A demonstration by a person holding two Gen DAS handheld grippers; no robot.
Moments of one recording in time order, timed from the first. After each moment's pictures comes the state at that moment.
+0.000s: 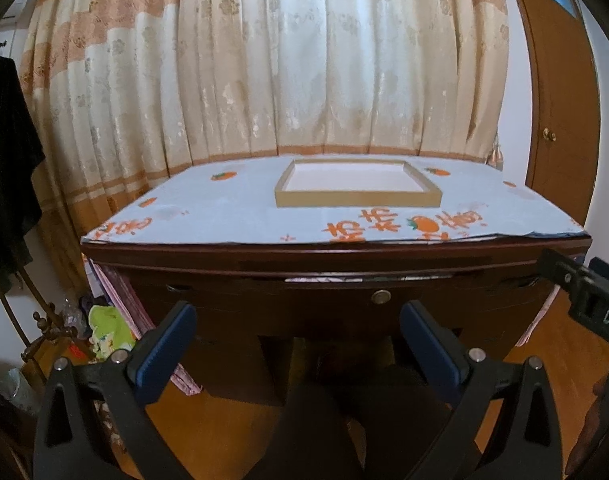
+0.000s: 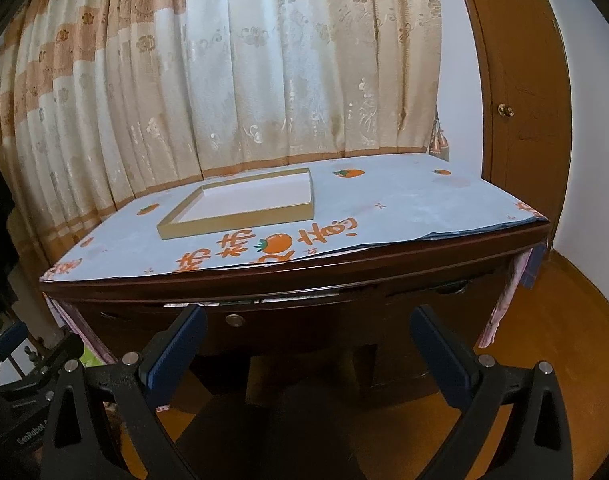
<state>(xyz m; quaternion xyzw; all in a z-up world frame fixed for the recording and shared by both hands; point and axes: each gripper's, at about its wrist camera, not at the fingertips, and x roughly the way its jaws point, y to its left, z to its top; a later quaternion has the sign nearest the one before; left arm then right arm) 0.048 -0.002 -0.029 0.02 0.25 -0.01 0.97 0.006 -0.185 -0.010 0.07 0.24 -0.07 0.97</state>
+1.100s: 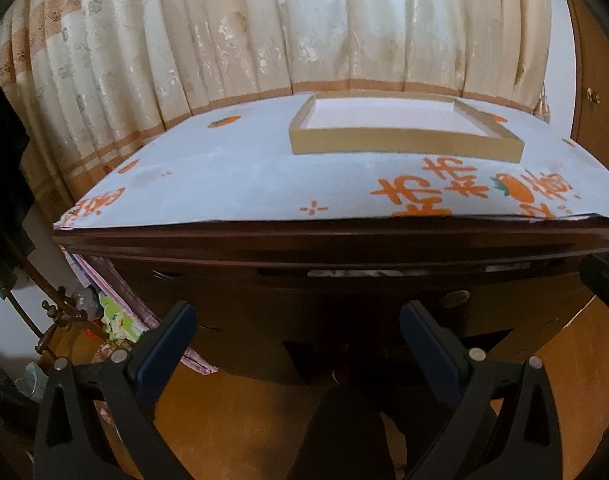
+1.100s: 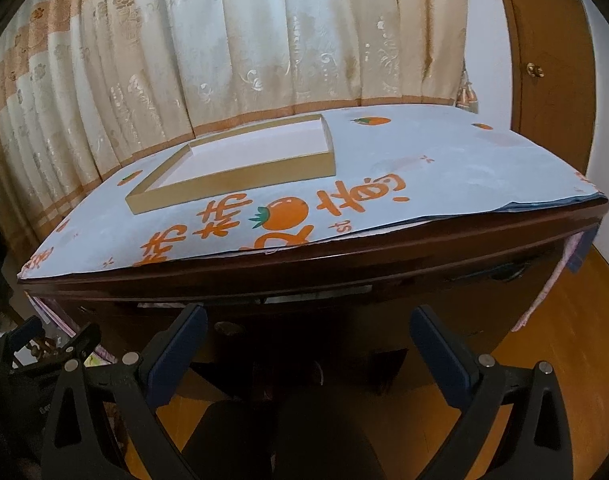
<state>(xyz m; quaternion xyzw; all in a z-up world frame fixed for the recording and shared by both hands) 0.178 0.002 -0.084 0.05 0.34 0.03 0.94 0.125 -0.183 -0.067 0.09 0.31 -0.05 0.95</state>
